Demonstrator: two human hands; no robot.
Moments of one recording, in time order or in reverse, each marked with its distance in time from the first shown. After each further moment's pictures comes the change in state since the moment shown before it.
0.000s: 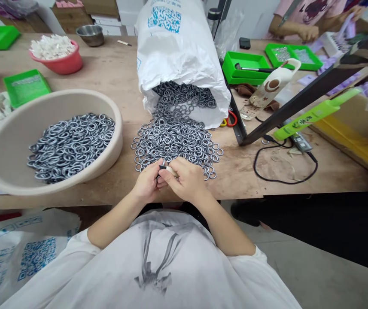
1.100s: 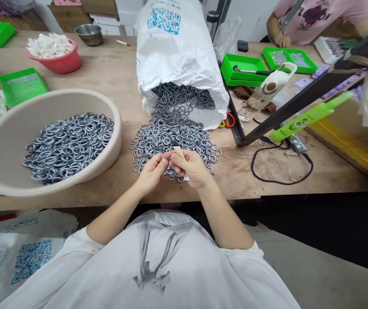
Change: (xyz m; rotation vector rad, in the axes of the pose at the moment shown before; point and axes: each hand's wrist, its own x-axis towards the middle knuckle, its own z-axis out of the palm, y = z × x) left_hand 0.028 -0.006 -0.023 0.412 -0.014 0.340; right_hand 0.027 0.020 -0.004 1.099 -0.066 0.583
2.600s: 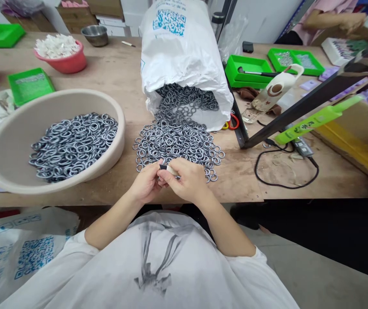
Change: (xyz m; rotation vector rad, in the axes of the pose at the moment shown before) left_hand -0.021 0.029 0.013 -0.441 0.065 -0.290; right_hand -0.025 0.003 0.014 -1.094 0.041 -0.664
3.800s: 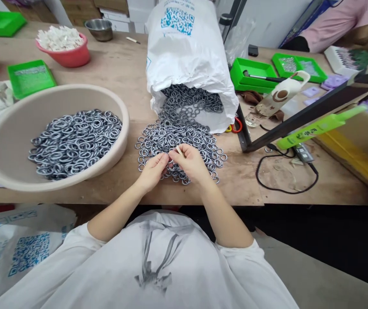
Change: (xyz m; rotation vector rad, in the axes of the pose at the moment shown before) left_hand 0.032 0.001 -0.023 0.408 0.090 0.207; right_hand 0.037 0.036 0.022 0.772 -0.036 0.525
